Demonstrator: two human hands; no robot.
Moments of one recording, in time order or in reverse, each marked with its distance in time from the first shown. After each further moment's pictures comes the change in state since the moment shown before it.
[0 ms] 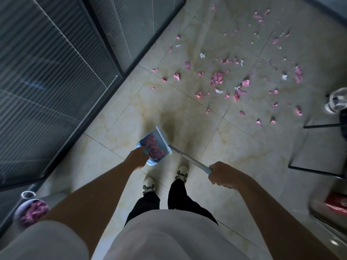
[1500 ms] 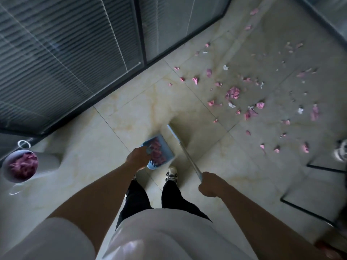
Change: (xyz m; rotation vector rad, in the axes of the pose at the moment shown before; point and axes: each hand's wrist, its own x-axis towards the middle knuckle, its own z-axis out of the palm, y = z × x) left_hand -0.035 0.013 0.096 -0.165 0.125 -0.147; right_hand 0.020 0.046 0.031 -0.539 -0.004 -0.028
